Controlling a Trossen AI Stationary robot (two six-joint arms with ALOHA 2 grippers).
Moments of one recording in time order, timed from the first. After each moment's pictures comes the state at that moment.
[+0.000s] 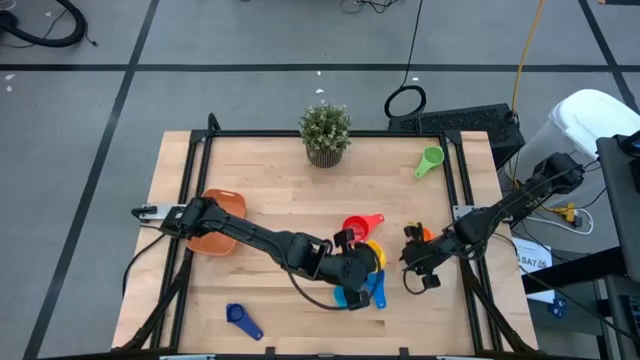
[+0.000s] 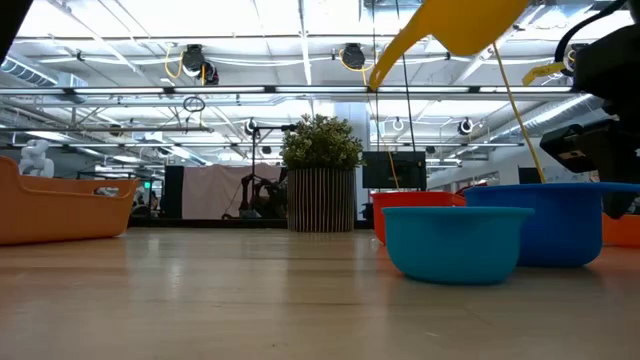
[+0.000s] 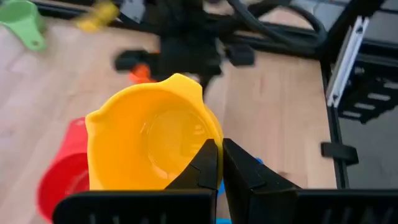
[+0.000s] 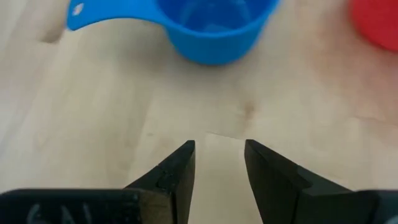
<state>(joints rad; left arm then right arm) -0.36 2.18 2.14 -0.70 -0.34 -0.40 0.54 1.02 0.36 -0.29 0.09 0.32</state>
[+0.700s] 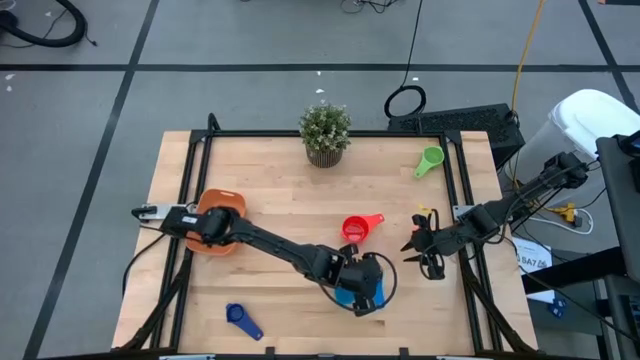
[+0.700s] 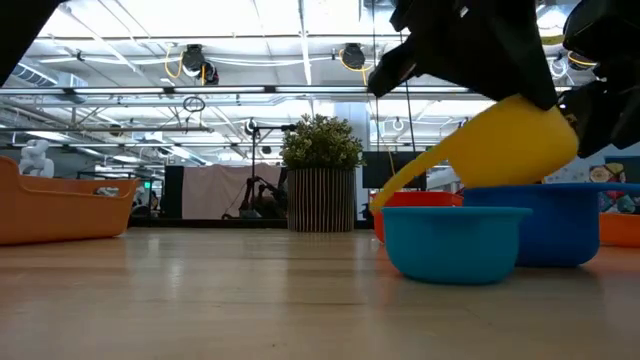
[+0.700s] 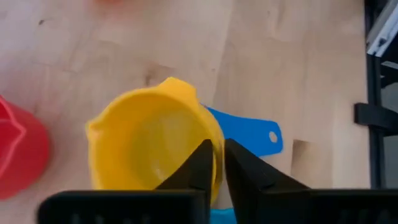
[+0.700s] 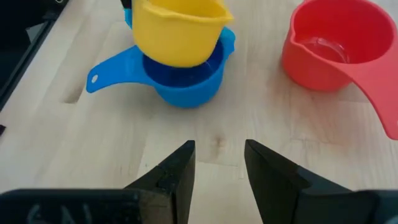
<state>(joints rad) -0.34 2.37 2.14 -0.67 -0.21 -0.53 0.51 0.74 0.36 -0.40 0.16 0.35</state>
